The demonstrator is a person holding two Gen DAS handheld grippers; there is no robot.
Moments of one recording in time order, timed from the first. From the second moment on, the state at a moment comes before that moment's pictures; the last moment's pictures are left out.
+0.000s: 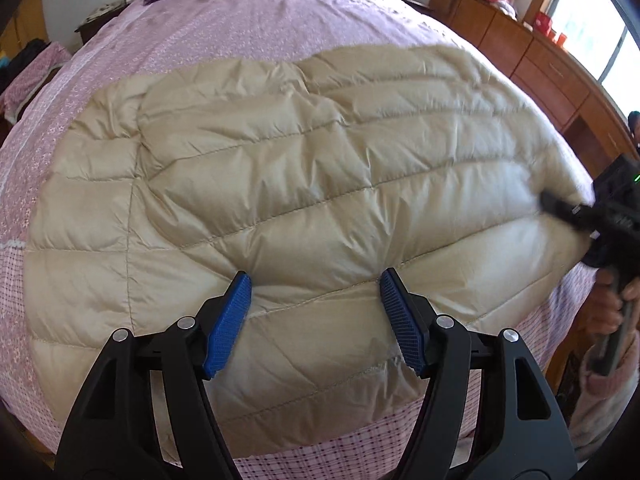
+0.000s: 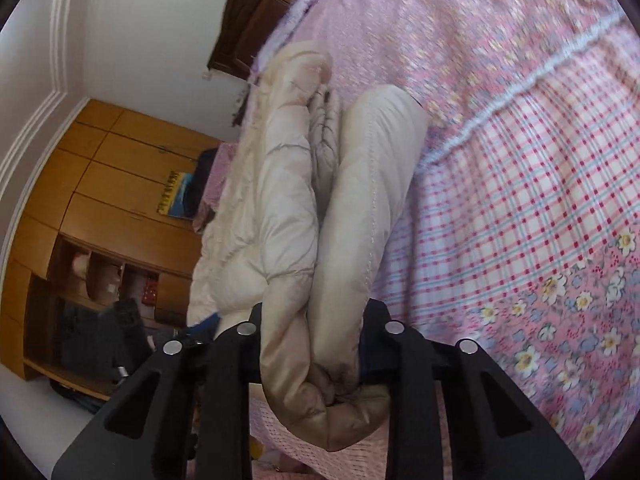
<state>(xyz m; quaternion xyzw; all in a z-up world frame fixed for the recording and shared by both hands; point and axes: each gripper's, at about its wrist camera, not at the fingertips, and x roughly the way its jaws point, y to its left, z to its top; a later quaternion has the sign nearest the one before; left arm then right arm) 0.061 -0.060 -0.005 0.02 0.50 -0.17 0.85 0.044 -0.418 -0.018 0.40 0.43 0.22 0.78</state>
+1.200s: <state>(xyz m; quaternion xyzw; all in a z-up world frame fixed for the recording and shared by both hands) 0.031 0.105 0.035 -0.07 0.41 -0.04 0.91 0.065 -0.275 0.111 0.21 0.43 0.32 0.82</state>
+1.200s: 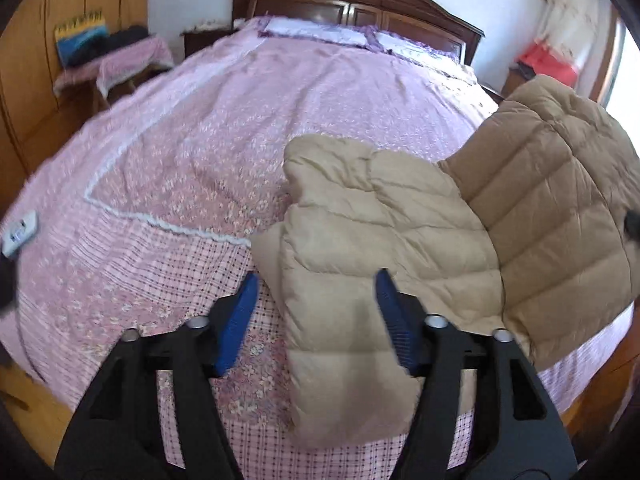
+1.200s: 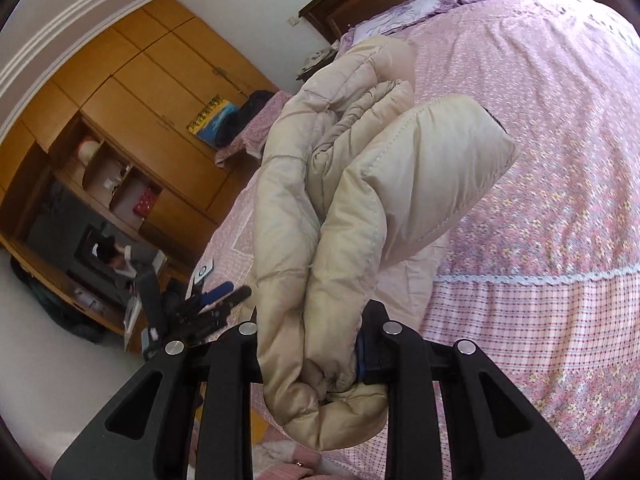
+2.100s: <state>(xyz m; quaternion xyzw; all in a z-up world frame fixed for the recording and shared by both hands) 0.030 0.142 0.024 -0.11 0.42 -0.05 0.90 0.101 -0.093 0.052 0.11 0.52 0.38 0.76</state>
